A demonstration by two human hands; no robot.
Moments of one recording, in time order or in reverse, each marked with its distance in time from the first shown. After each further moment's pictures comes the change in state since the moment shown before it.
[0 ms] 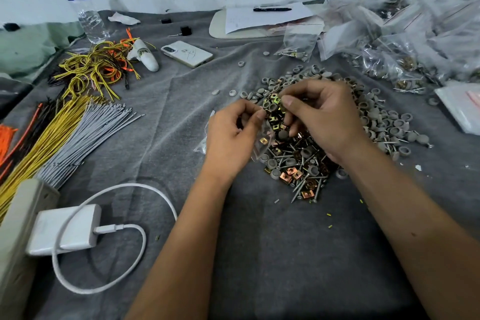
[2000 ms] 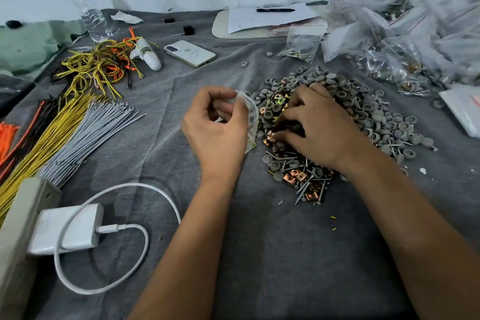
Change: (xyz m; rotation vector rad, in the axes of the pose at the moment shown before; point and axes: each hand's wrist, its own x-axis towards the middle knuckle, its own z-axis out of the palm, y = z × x) left_hand -0.002 0.015 -0.005 -0.290 0.491 0.002; right_hand -0.001 -0.001 -0.002 -1.084 -0.236 -0.255
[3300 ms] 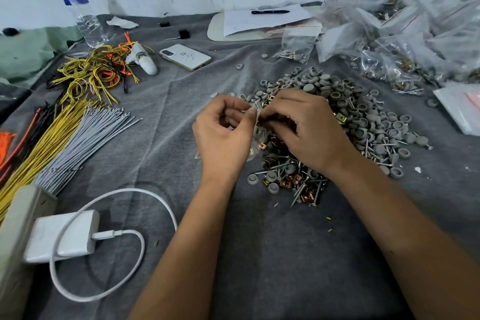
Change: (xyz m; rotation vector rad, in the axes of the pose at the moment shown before) left_hand 0.000 -0.019 0.009 -0.008 -0.207 -0.088; right_hand 0.000 -0.013 0.003 0.377 0.263 -0.202
